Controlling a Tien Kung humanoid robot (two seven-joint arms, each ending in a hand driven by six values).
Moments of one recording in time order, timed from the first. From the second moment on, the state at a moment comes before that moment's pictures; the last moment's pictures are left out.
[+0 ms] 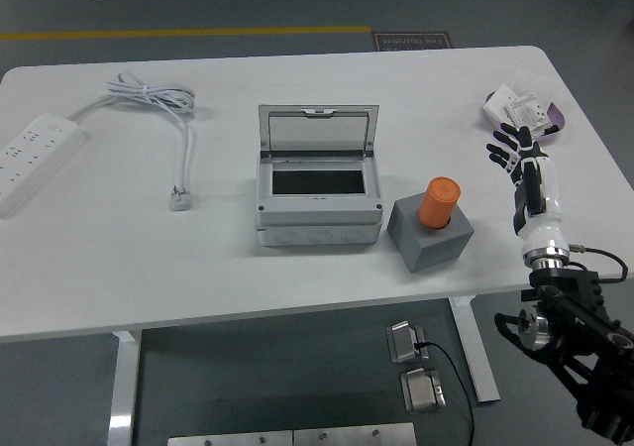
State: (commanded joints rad) left arm 0.00 0.17 -0.43 -0.19 0.33 -0.04 0.08; right arm 0.27 -0.34 0.87 1.13 -0.61 -0.44 0.65
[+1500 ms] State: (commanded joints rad) left arm -0.03 0.15 -0.34 -0.19 0.27 -0.05 0.04; right arm 0.35 -0.34 0.70 1.04 -0.84 -0.37 0.57
